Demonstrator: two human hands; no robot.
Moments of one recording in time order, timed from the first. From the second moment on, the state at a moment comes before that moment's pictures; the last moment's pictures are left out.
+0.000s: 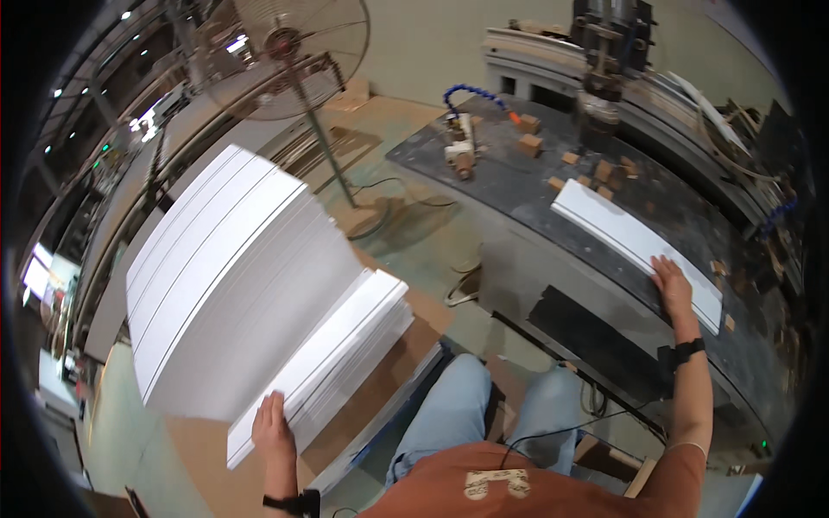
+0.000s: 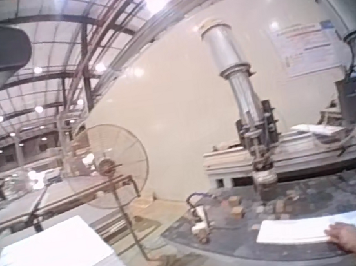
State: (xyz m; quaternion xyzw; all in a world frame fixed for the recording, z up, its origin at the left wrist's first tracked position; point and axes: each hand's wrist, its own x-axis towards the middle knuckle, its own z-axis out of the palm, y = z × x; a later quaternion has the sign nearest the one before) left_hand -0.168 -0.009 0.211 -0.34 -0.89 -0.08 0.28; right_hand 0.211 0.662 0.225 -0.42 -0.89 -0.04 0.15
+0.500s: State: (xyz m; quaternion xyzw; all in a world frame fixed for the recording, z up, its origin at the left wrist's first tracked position) left_hand -0.203 -0.012 0.153 -0.39 -0.91 -0.05 0.11; right_hand 0.195 0.651 0.229 -0.46 -0.87 0.02 0.16
